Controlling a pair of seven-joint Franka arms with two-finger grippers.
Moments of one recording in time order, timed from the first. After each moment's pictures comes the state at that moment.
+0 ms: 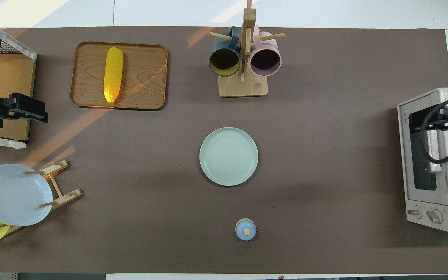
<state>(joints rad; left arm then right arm) 0.07 0.01 -0.18 -1.54 -0.03 1.51 -0.14 -0.07 -0.02 0.06 -1.56 -0.02 1.44 0.10</state>
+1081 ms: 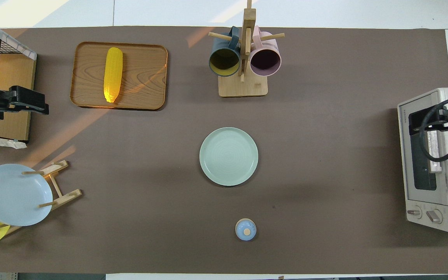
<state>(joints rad) 0.07 0.01 -0.19 -1.55 -0.03 1.59 -0.14 -0.07 -0.01 0.06 -1.57 -0.02 1.44 0.10</state>
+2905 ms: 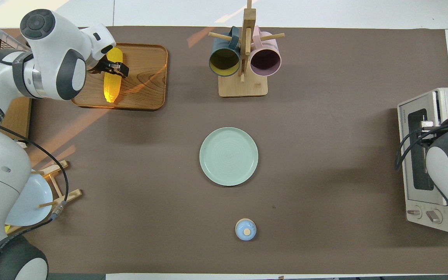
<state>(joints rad) -0.02 0.75 -0.19 -1.30 0.14 2.14 0.06 -0.17 -0.04 0.06 -2.02 -0.25 1.86 0.07</state>
